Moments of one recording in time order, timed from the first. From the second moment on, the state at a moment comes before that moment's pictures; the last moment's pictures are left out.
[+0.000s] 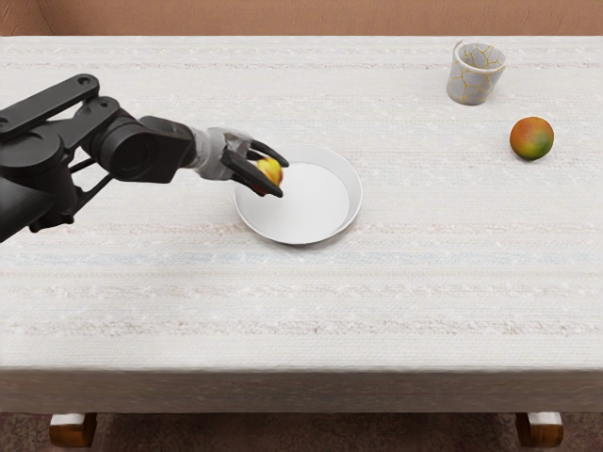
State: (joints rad) left arm -1.17 0.24 -0.42 -0.87 0.39 -0.18 0.61; right arm -0.05 0.00 -0.05 0.22 -0.15 0.04 -0.20
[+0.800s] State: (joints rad) left arm -0.96 0.84 -0.56 -0.87 -0.20 -0.59 0.61; right arm -0.05 0.00 -0.05 0.22 -0.16 0.04 -0.20
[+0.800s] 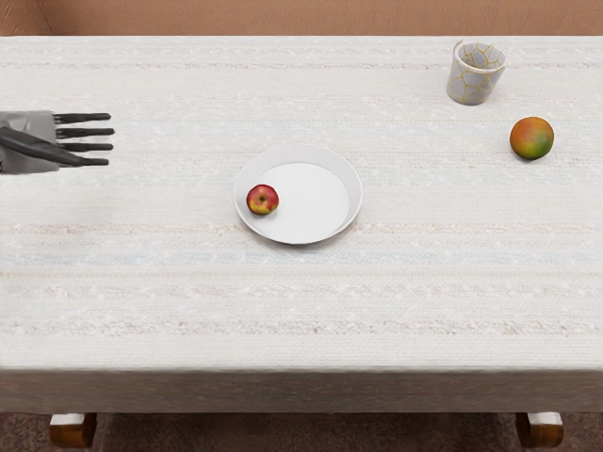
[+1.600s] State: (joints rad) left arm -0.96 0.84 -0.56 -0.87 -0.29 -0.61 0.61; right arm -0.05 0.00 -0.05 0.22 -0.15 0.04 -0.20
